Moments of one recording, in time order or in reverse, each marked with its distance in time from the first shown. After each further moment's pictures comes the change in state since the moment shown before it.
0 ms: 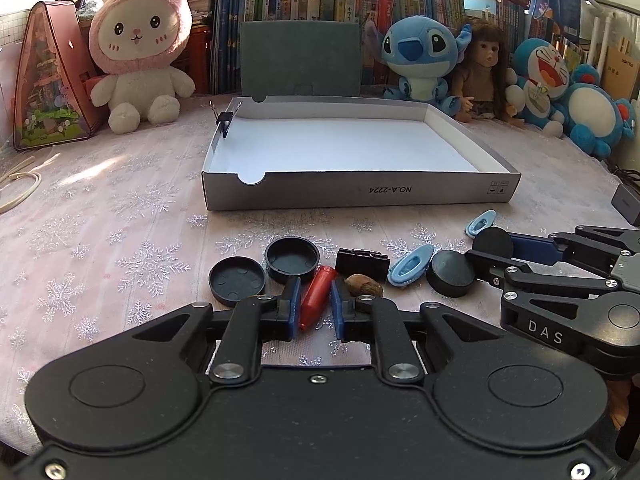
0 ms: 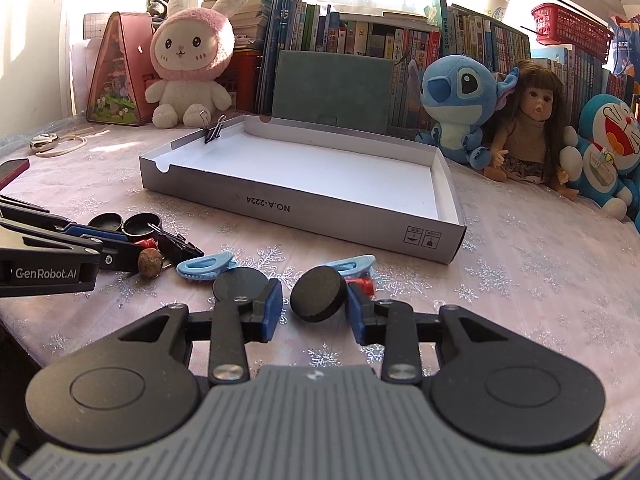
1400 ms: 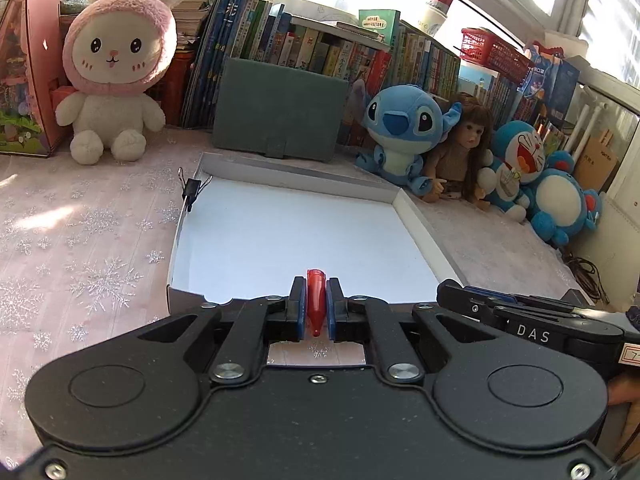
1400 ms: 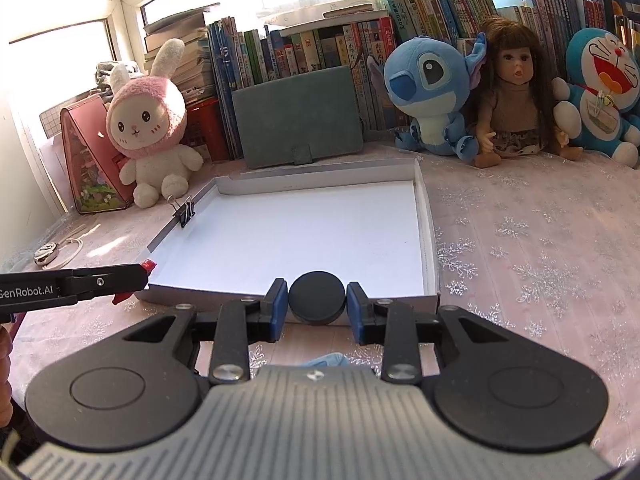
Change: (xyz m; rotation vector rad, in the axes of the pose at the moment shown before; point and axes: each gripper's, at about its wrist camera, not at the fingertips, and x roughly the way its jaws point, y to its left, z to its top) left arm 0.006 0.030 0.098 -0.159 -0.043 -0.184; right arm 0.022 -0.068 0.070 0.293 0.049 0.102
